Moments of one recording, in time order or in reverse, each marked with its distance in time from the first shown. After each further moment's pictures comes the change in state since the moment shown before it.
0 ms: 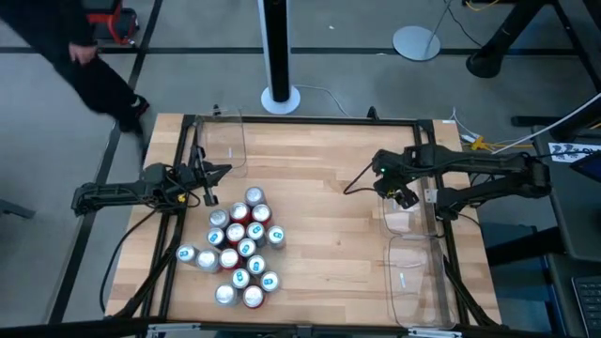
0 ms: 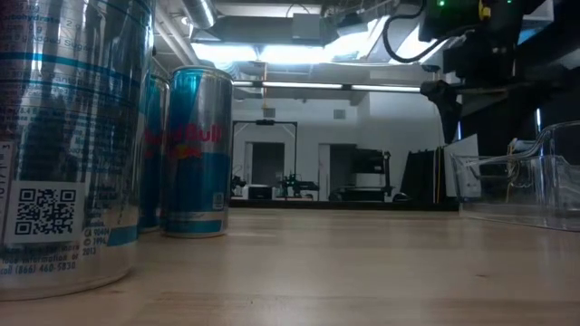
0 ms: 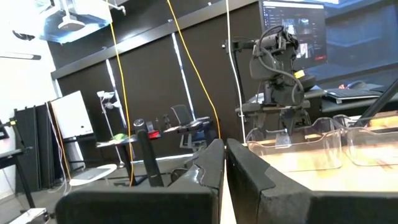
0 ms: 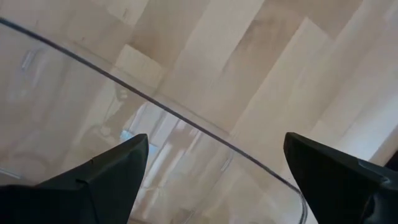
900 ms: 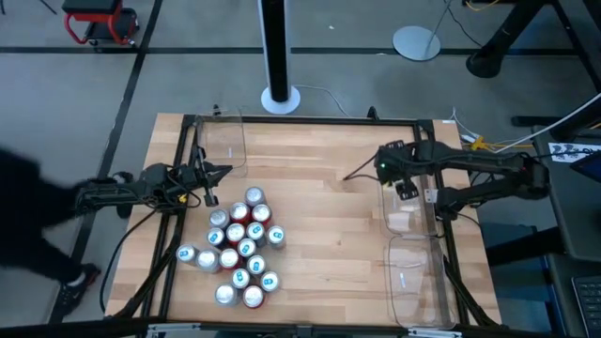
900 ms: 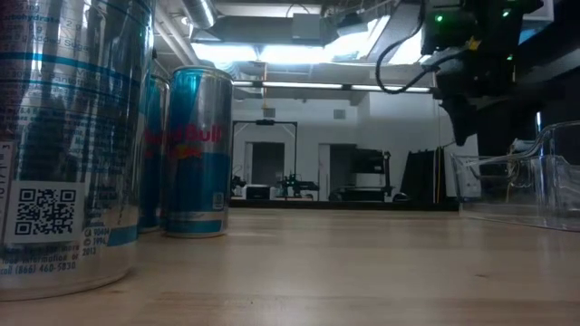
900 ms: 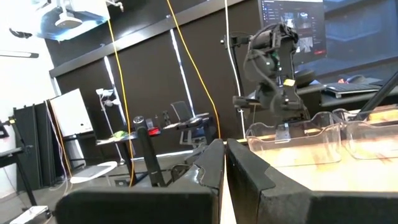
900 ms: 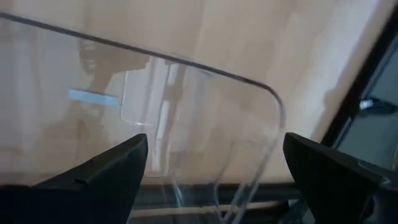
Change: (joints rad) left arm 0.000 0.000 0.000 -0.020 0.000 0.009; right arm -0.090 0.012 -0.002 -0.088 0.244 0.231
